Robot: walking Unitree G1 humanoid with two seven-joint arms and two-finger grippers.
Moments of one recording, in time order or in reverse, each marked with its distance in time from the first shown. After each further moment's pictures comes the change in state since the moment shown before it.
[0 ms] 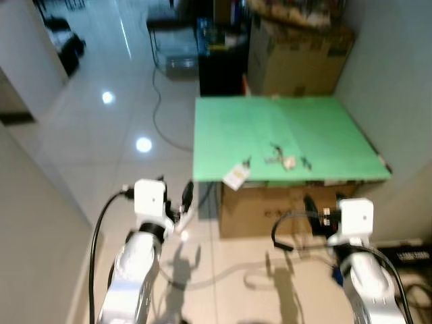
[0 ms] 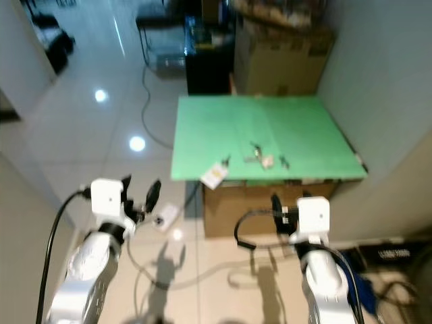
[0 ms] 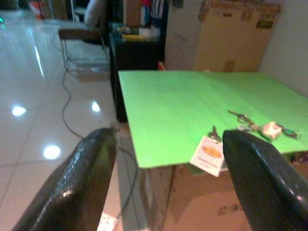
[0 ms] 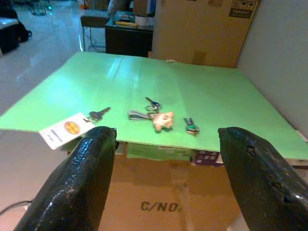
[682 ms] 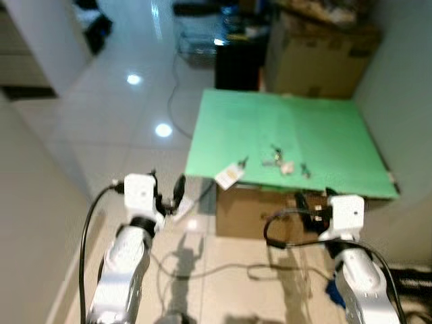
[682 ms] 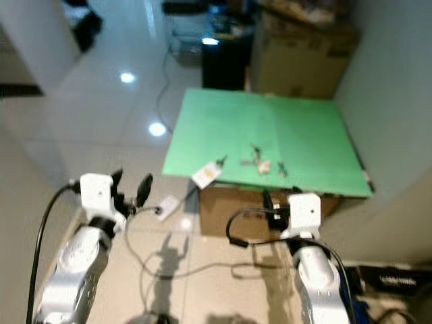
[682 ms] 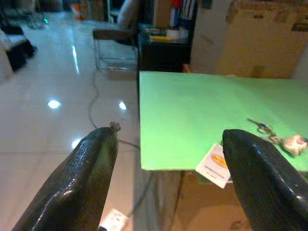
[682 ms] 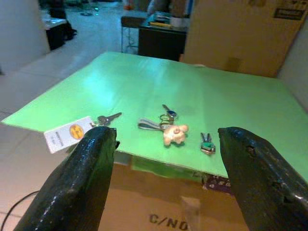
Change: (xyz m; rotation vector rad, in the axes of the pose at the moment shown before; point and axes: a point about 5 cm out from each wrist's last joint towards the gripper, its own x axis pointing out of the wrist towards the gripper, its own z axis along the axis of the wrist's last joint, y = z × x) left arm 0.006 0.011 0.008 0.016 -0.032 -0.011; right arm 0.005 0.011 0.004 0.012 -0.016 0.044
